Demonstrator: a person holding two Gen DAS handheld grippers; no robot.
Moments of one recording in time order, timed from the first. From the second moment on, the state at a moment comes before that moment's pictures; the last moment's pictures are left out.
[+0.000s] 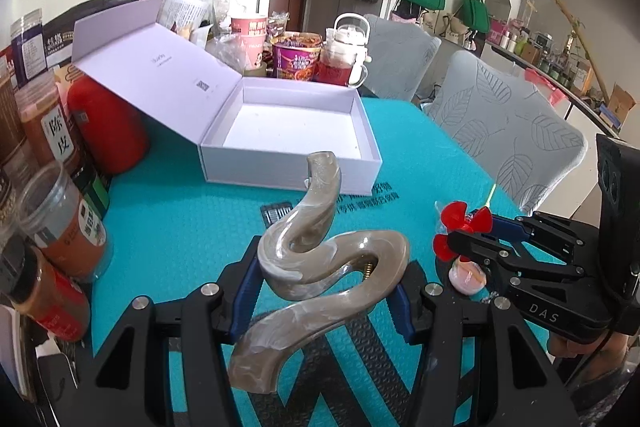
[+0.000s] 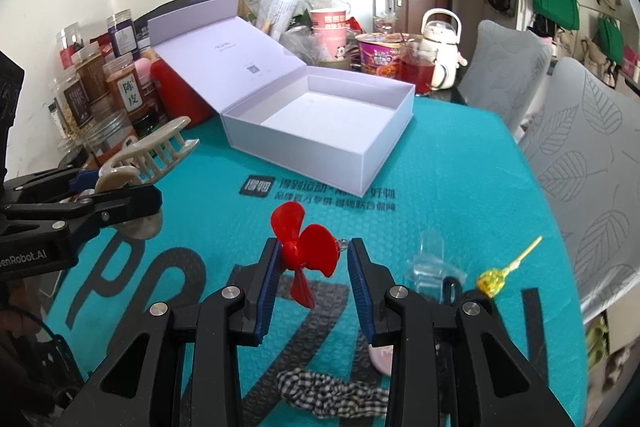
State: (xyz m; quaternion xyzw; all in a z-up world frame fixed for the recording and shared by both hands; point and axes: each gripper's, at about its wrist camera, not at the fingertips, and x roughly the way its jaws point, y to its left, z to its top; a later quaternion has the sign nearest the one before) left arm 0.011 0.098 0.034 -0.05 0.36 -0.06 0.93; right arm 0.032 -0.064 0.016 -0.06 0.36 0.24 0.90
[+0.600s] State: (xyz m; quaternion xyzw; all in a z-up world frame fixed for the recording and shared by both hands) left arm 0.068 0.104 0.083 -0.04 0.32 -0.07 0.95; right arm 0.082 -0.051 0.070 -0.08 0.32 0.27 0.90
